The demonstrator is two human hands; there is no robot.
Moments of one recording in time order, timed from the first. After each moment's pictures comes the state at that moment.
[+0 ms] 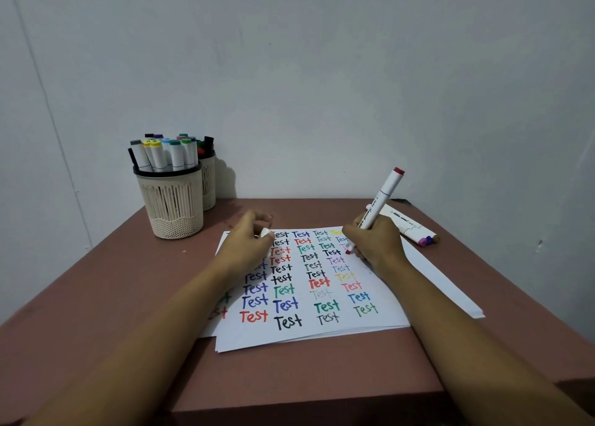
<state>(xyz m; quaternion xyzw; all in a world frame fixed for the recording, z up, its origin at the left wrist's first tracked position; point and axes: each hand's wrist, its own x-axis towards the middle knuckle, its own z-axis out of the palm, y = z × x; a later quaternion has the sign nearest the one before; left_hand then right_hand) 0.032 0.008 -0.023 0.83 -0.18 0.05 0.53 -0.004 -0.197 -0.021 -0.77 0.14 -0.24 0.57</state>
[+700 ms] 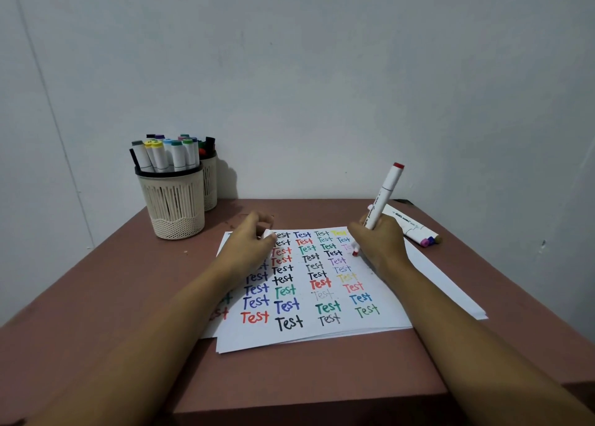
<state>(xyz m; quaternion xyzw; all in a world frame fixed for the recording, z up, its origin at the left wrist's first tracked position) 0.031 0.009 -0.022 0.84 -0.17 0.04 0.51 -0.005 -0.196 -0.020 -0.77 0.15 -0.27 0.56</state>
